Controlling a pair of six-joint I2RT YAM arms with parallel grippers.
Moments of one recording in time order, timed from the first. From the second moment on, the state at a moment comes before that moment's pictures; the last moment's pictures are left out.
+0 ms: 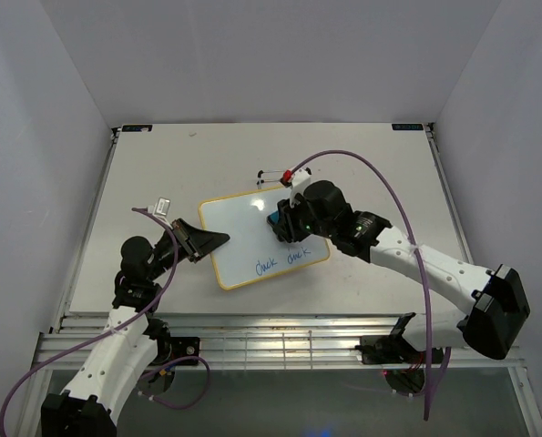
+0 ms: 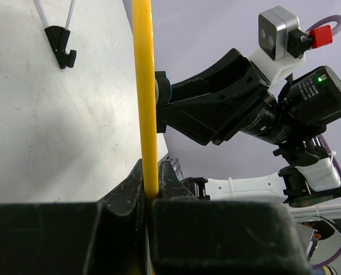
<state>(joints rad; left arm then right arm) -0.19 0.62 0.29 0.36 0.71 -1.17 0.88 1.30 1.04 -0.27 -0.04 0.22</state>
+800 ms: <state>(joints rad) -0.19 0.62 0.29 0.36 0.76 -1.17 0.63 1.08 0.77 -0.26 -0.03 0.25</state>
